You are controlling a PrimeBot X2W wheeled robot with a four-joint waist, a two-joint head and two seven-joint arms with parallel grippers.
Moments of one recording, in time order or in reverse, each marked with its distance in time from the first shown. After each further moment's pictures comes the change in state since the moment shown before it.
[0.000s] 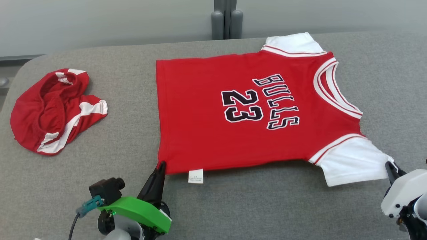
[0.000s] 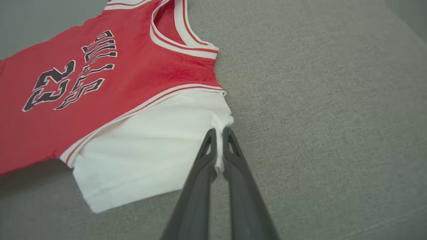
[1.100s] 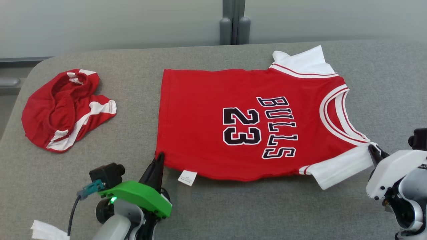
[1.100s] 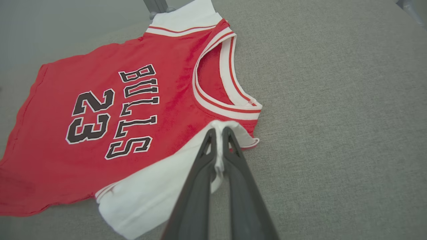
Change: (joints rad) left arm -0.025 0.012 0.000 -0.052 -0.009 0.109 0.089; right arm -0.057 0.001 0.074 -0.041 -0.002 0.000 0.101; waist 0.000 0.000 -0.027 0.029
